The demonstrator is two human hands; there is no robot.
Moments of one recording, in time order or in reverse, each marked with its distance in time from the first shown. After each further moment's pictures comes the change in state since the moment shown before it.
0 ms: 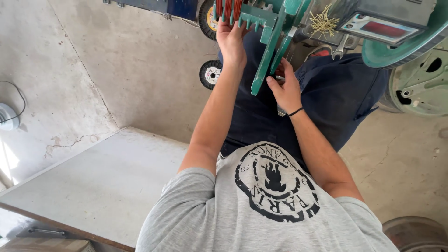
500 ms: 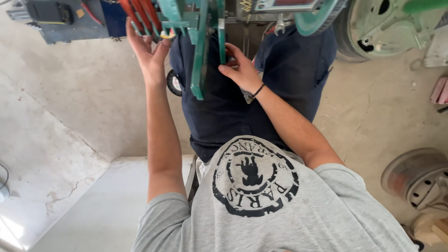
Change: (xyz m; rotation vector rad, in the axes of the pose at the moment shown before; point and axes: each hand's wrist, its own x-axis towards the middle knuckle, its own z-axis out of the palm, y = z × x) left_hand 0.013 0.111 -0.037 0.502 -0.547 0.016; right_hand 0.015 0.013 0.002 0.236 -0.062 0.122
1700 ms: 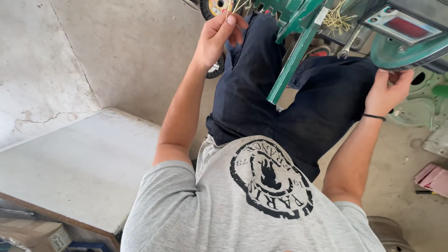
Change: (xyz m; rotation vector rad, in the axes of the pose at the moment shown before) left_hand -0.014 0.100 0.033 0.137 -0.177 -0.134; right_hand -0.042 0.018 -0.226 -0.494 0.695 -0.316
